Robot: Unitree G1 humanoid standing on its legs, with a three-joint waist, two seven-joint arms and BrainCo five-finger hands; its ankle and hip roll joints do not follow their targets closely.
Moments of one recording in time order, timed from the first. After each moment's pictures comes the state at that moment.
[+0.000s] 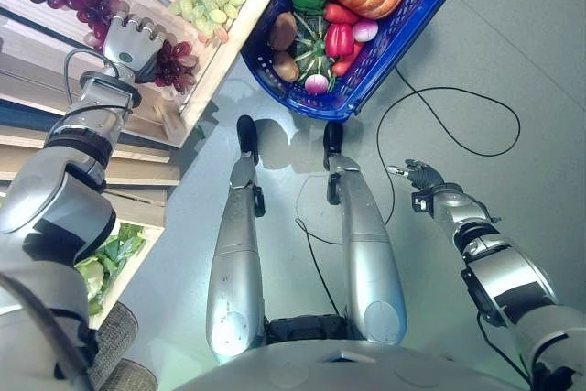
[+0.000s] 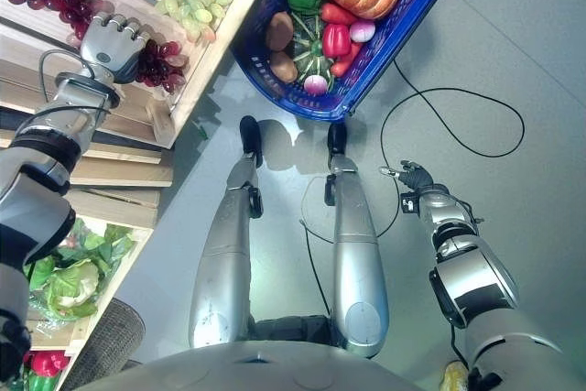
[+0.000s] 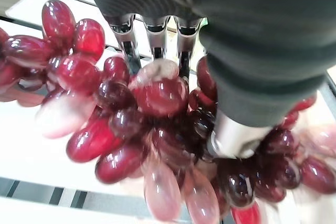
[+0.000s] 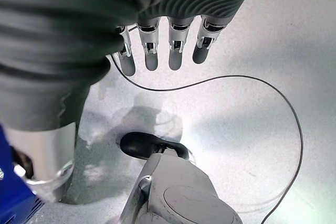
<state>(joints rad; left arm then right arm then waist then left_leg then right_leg) -1.14 0.78 -0.89 1.19 0.95 0.00 0.48 -0.64 -0.46 0.37 1.25 0.45 0.00 0.03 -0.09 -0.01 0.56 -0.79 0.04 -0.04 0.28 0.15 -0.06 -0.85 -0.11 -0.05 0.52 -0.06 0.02</state>
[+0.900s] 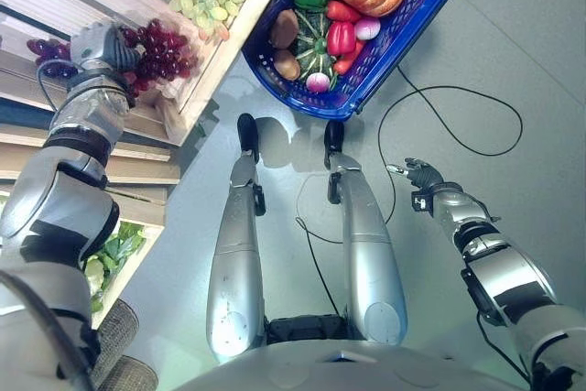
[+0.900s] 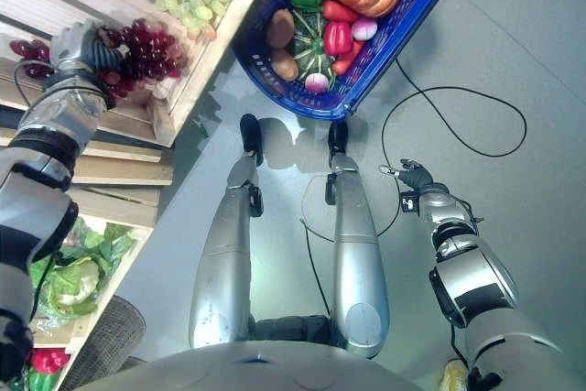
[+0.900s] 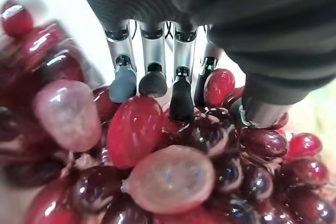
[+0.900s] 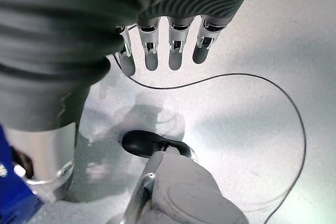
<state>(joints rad) -1.08 0.76 -0.55 1.18 -0.04 -0.05 0.33 -0.64 -0.45 0.36 1.25 0.47 -0.03 0.02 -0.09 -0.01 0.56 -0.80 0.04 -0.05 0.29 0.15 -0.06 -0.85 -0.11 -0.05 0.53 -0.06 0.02</state>
